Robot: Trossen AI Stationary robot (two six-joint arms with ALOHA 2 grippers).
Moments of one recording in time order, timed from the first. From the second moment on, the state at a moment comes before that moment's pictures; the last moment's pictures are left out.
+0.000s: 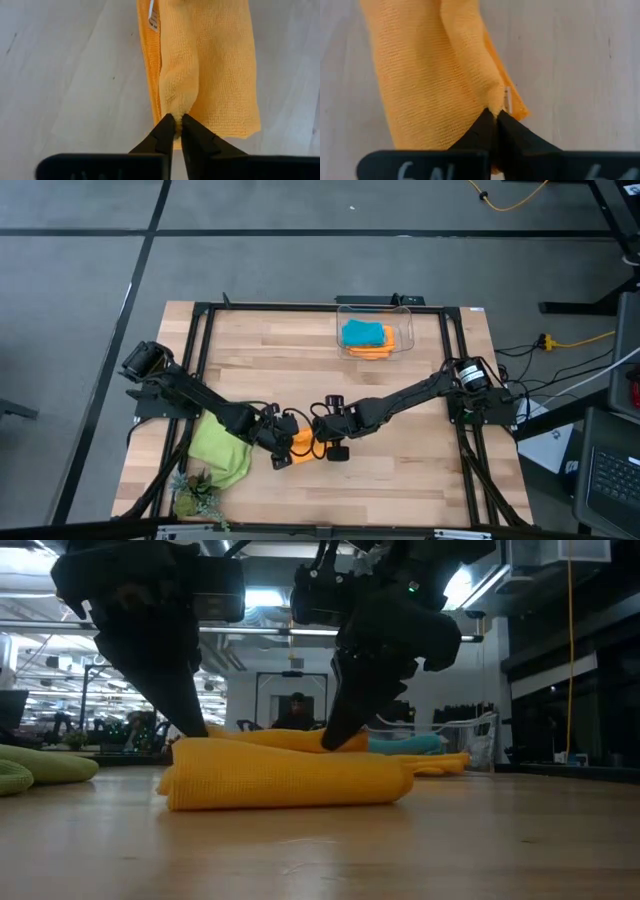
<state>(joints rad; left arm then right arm) -0.44 1.67 0.96 -0.41 -0.29 -0.72 0.29 2.02 1.41 -0.51 0.22 0.16</state>
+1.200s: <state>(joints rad) -0.44 1.55 1.02 -0.68 -0.31 -0.69 0.28 2.01 1.52 -0.66 0.37 0.23</state>
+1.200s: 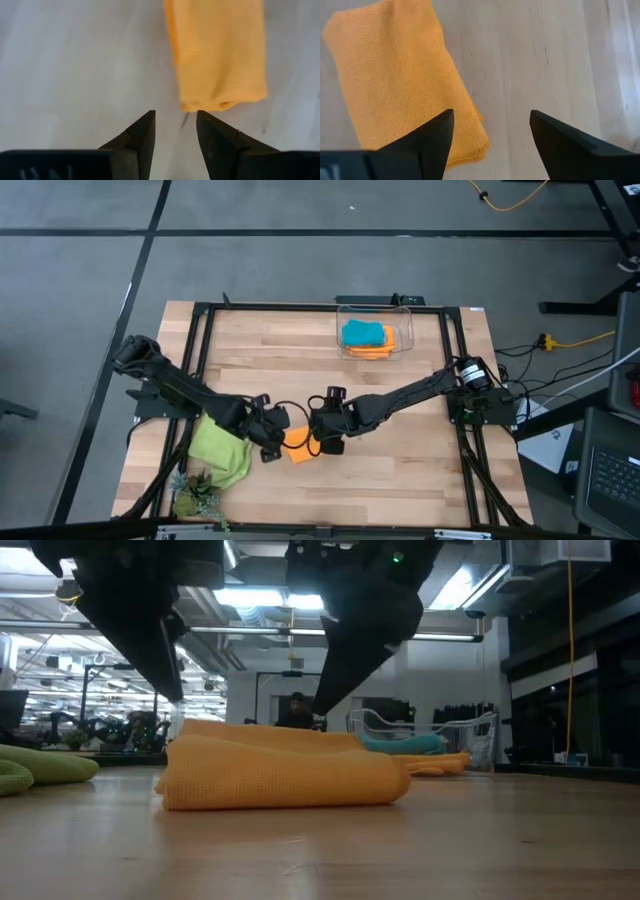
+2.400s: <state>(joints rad) -0.46 1.35 1.02 -1.08 -0.64 -0.76 0.50 2.30 1.36 0.30 1.15 0.62</state>
